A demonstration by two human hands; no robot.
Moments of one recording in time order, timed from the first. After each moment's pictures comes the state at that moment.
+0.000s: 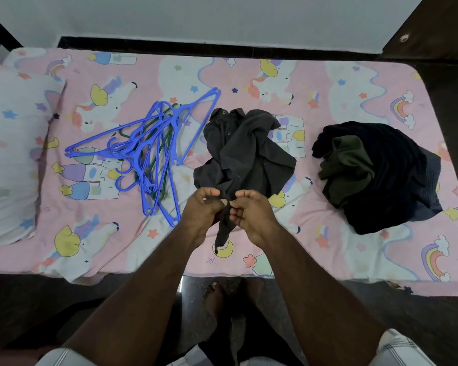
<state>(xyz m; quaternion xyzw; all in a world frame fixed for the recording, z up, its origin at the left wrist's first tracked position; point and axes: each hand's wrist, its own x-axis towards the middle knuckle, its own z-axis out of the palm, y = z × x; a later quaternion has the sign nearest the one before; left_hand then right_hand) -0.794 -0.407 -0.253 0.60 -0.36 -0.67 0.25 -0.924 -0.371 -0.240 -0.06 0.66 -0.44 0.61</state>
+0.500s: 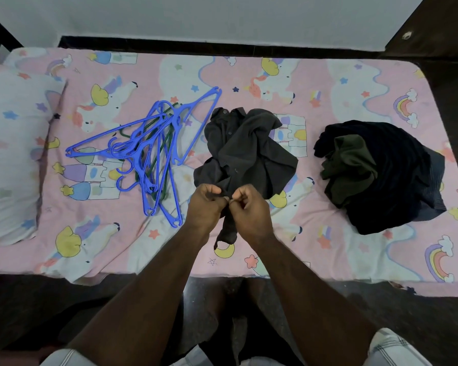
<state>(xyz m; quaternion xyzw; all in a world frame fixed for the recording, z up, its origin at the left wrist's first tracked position) -0.809 -0.410 -0.246 0.64 -0.41 -0.60 0.26 -0.915 -0.364 -0.255 -0.41 0.74 -0.40 0.35</state>
